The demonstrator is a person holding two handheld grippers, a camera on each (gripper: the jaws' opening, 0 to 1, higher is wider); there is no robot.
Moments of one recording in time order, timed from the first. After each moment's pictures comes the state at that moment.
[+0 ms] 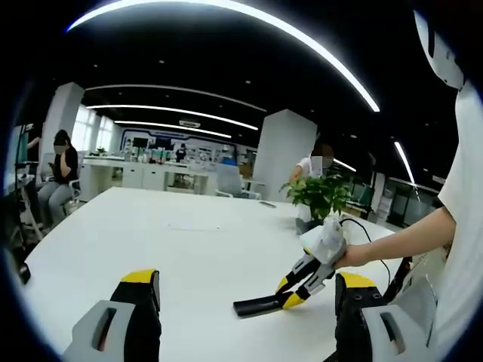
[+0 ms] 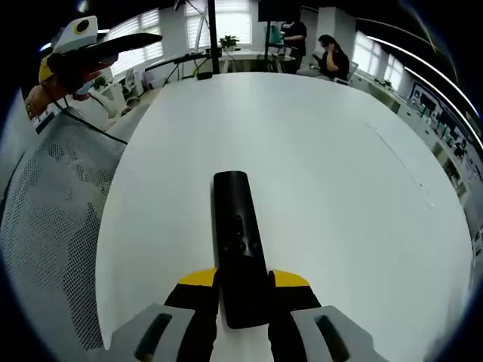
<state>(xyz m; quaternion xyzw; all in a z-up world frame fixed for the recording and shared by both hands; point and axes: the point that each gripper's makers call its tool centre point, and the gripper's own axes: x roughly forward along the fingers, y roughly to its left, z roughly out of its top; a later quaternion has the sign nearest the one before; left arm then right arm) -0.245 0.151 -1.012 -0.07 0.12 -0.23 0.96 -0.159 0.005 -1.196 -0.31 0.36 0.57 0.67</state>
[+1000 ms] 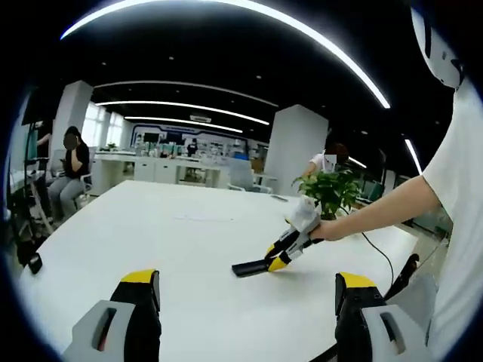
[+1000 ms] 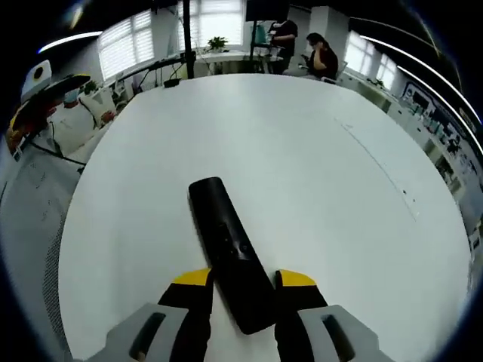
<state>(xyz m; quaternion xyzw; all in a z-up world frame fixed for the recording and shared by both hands) -0.264 0.166 -1.012 -0.08 0.14 -0.20 0.97 -0.057 0.016 -1.196 -0.23 0.35 0.54 0.73</state>
